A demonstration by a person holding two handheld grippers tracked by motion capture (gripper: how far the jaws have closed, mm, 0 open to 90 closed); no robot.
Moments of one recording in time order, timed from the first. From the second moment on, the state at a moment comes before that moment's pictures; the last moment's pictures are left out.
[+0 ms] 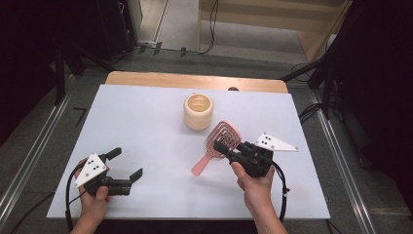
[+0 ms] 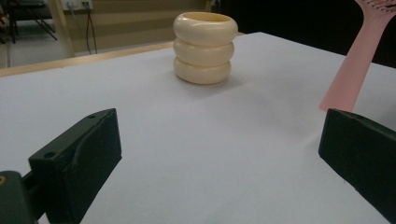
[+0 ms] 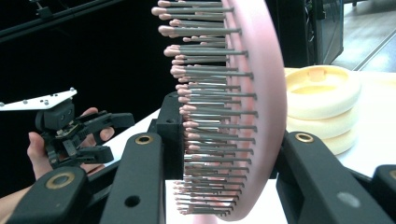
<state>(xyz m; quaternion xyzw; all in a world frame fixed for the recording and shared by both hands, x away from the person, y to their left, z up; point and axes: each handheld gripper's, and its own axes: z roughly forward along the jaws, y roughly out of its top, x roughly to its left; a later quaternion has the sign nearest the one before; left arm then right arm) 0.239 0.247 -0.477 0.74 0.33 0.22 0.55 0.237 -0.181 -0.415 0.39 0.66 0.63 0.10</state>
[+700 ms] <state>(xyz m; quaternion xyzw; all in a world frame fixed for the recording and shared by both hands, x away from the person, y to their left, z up) 0.239 0.277 -0.483 0.73 0.35 0.24 0.53 0.254 -0.180 -0.405 0.39 0.67 0.62 0.12</state>
